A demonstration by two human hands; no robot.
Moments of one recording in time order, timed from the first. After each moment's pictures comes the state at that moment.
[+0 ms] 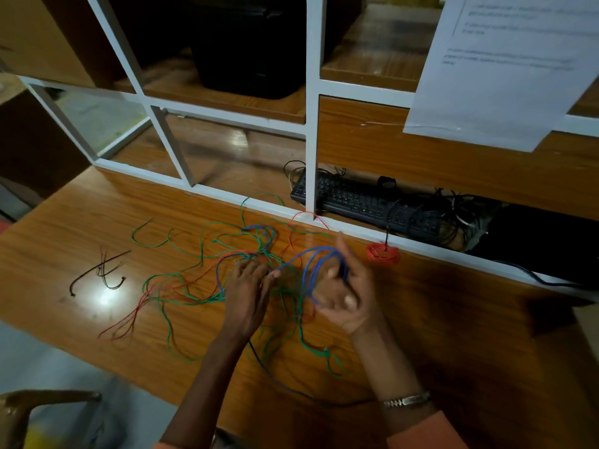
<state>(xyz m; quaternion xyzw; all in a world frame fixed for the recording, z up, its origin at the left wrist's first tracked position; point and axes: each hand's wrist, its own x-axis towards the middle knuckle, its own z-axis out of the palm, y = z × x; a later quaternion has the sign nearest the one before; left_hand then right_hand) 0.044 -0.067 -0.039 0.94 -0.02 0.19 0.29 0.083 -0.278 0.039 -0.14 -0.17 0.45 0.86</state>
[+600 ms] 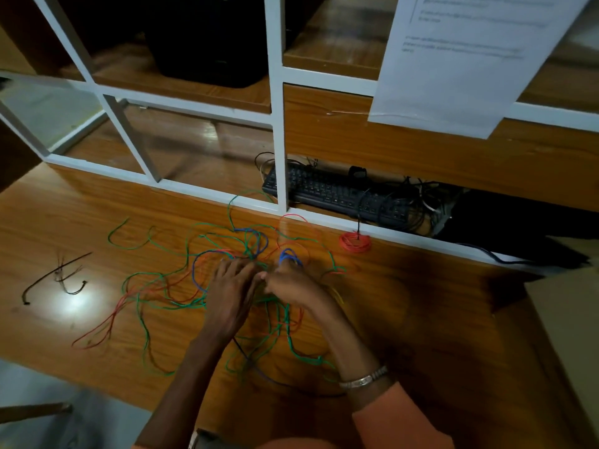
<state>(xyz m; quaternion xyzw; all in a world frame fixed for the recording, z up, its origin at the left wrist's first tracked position) 0.045 -0.085 -0.052 0.96 -0.06 0.19 0.21 0.097 -0.240 0.012 -0.87 -0.03 0.31 0.39</state>
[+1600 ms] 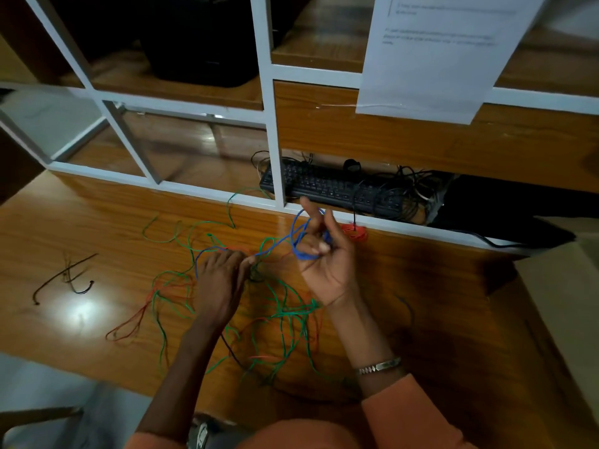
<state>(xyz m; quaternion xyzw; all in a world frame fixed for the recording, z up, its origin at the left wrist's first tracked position) 0.035 -0.074 -0.029 0.96 -0.02 0.18 0.20 0.075 -0.294 0.052 -0.08 -0.06 0.25 0.96</state>
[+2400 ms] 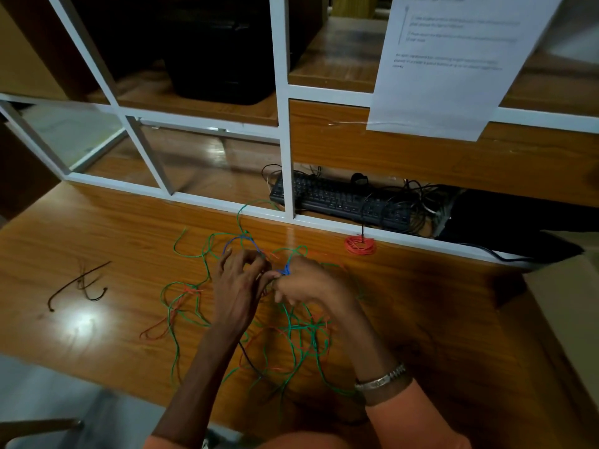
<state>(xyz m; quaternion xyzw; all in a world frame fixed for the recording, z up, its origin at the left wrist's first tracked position) 0.033 -0.085 -0.011 0.94 -0.08 0.29 0.15 0.068 -0.251 0.073 -0.89 -0.11 0.30 0.32</state>
